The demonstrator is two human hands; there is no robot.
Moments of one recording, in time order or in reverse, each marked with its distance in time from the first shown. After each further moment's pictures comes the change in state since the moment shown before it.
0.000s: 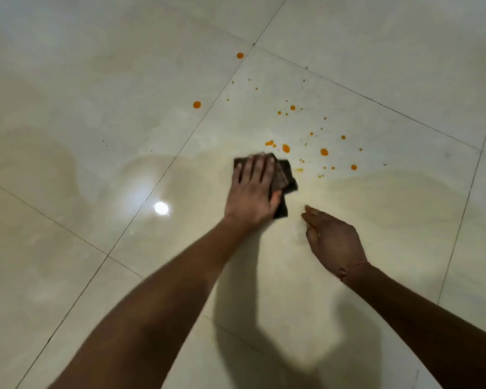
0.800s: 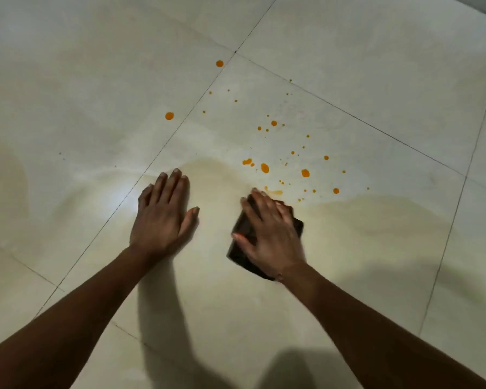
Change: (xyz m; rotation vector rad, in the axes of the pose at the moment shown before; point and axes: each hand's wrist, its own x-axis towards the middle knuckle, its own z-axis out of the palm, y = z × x) left_hand -0.022 -0.100 -0.017 0.009 -0.028 -0.121; right_hand 0.068 -0.030 0.029 -0.126 -0.055 -0.216
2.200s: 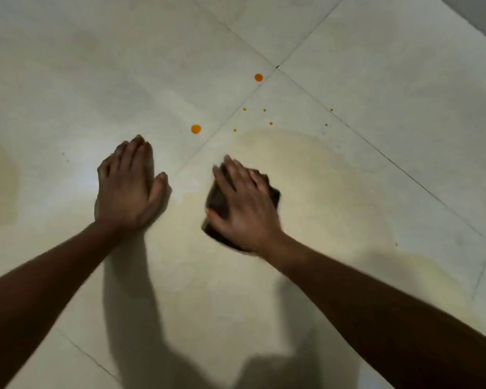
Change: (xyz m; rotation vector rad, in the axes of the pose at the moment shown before) left_hand 0.066 -0.075 -0.026 -0.137 0.201 -0.279; right_hand 0.138 -0.044 0.001 -0.063 0.021 -0.203
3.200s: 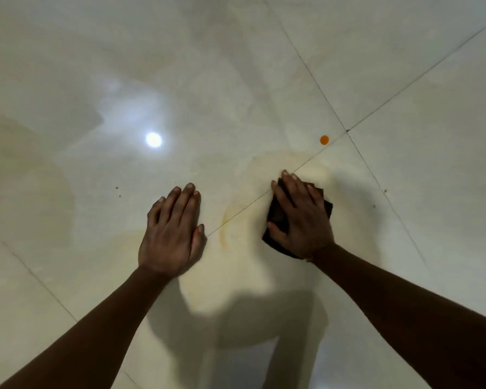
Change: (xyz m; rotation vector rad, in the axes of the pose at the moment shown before) left_hand 0.015 -0.004 -0.013 0.039 -0.177 -0.053; right_hand 0.111 0.069 -0.031 -0.062 -0.191 -0.165
